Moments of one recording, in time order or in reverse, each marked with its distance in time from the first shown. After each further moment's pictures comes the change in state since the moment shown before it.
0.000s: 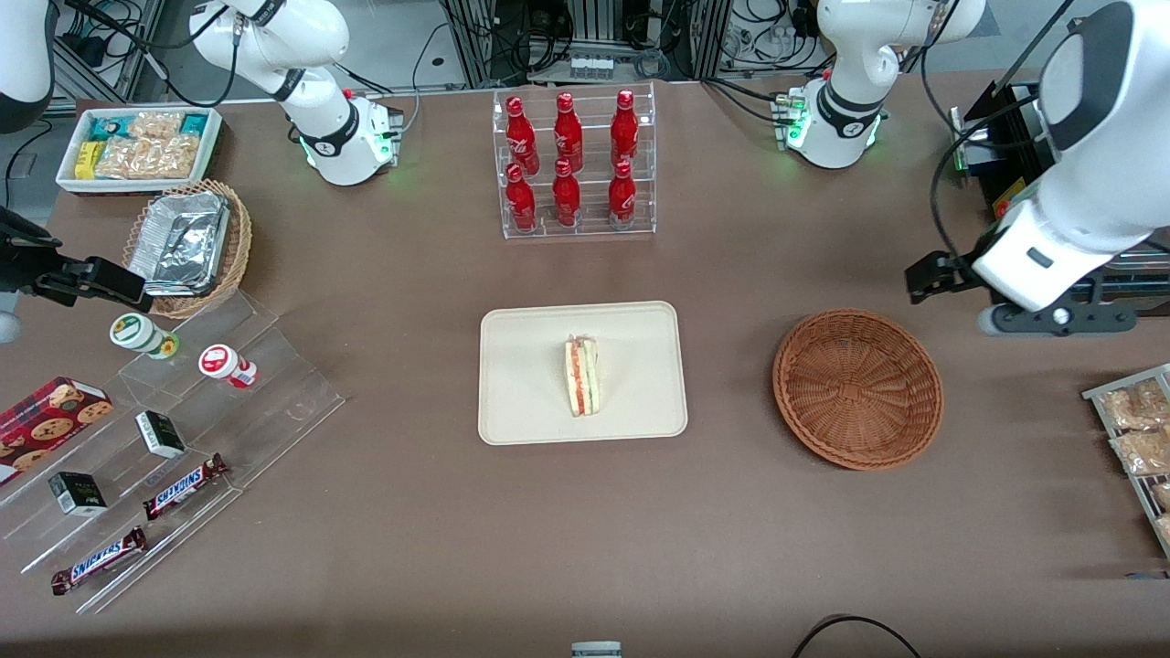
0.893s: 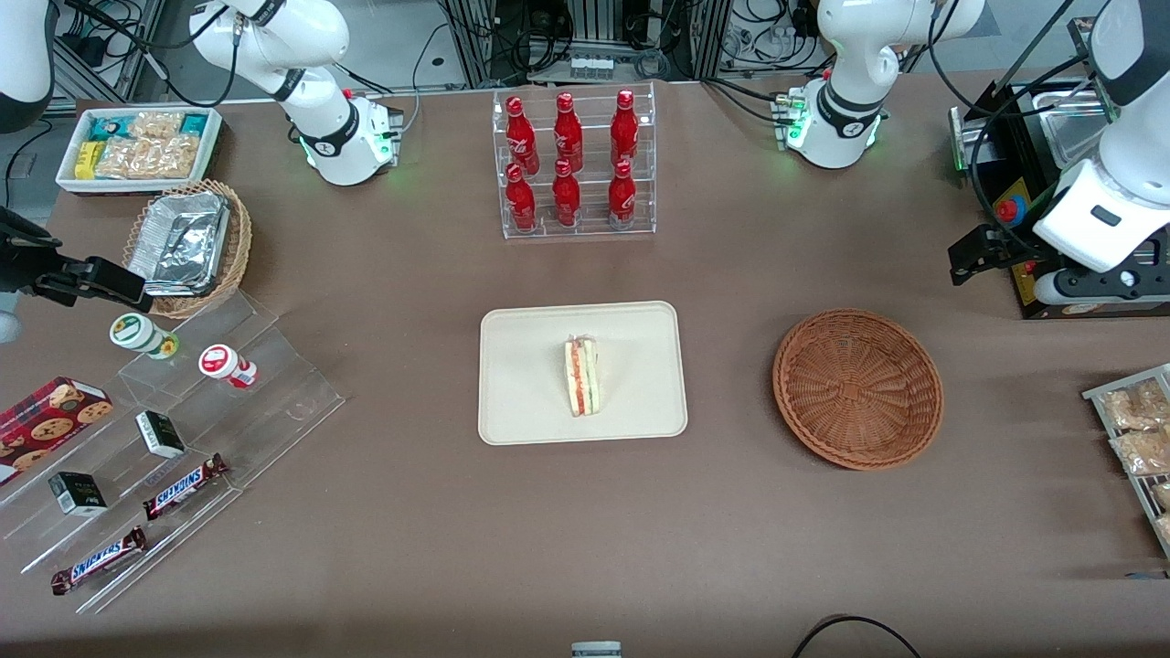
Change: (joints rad) arm 0.056 -0.074 -0.003 -0.032 -0.001 0.013 0.033
